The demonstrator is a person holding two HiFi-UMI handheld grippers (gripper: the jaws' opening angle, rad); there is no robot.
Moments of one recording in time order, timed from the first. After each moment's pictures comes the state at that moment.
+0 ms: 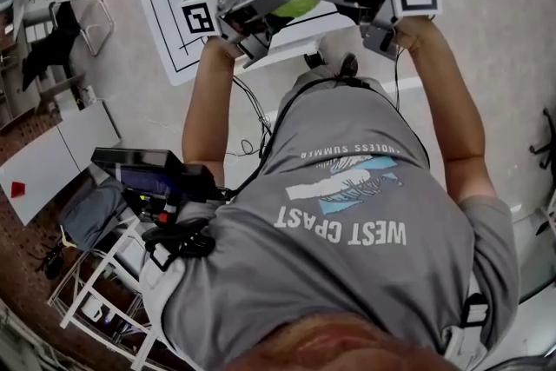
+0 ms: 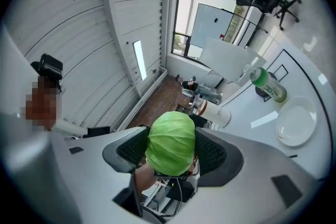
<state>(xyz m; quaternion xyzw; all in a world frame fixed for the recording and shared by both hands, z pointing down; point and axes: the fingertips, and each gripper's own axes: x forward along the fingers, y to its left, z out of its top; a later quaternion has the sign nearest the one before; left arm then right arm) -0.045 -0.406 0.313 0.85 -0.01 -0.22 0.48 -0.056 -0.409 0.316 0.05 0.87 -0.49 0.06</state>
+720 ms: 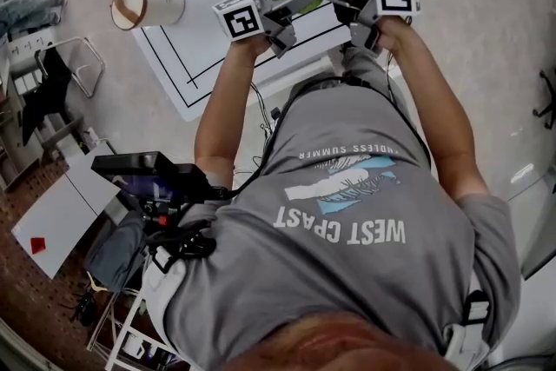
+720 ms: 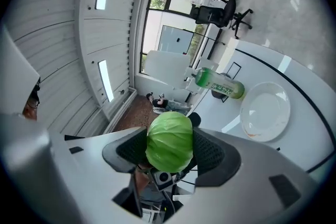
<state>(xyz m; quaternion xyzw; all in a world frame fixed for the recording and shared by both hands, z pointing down) -0.083 -0.523 0.458 0.87 -0.15 -0.12 0.46 -0.091 -0.515 0.457 -0.13 0.81 -0.57 0.07</state>
